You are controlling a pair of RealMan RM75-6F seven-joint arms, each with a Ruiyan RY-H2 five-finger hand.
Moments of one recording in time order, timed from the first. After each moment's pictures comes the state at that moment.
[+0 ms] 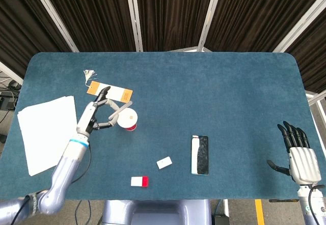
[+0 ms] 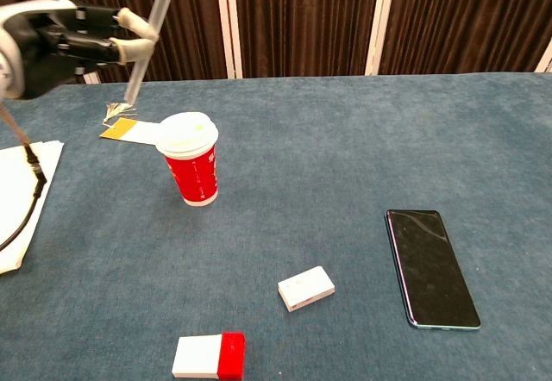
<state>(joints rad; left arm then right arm) -0.54 -1.45 -0.44 -1.85 0.93 1.01 -0.30 0.09 -1.17 0.08 -1.59 -1.50 1.49 0.05</state>
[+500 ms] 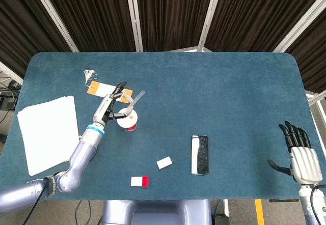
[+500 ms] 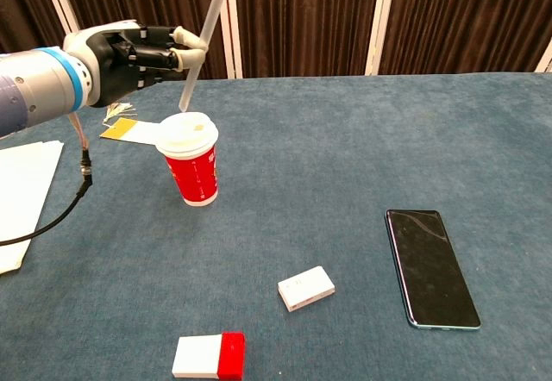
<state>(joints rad) -0.67 -1.58 -0.49 -1.62 0.89 0.85 -0.44 0.08 -1.16 0.08 -1.60 -1.49 1.49 0.07</state>
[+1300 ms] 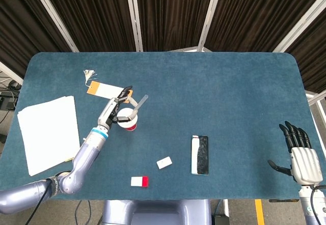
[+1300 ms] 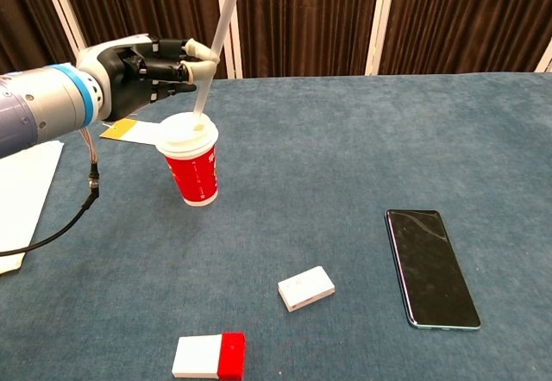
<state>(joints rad) -0.67 -1.60 -0.46 -1.59 0.96 0.83 -0.53 0.08 -1.15 0.08 -1.60 -1.50 1.49 0.07</state>
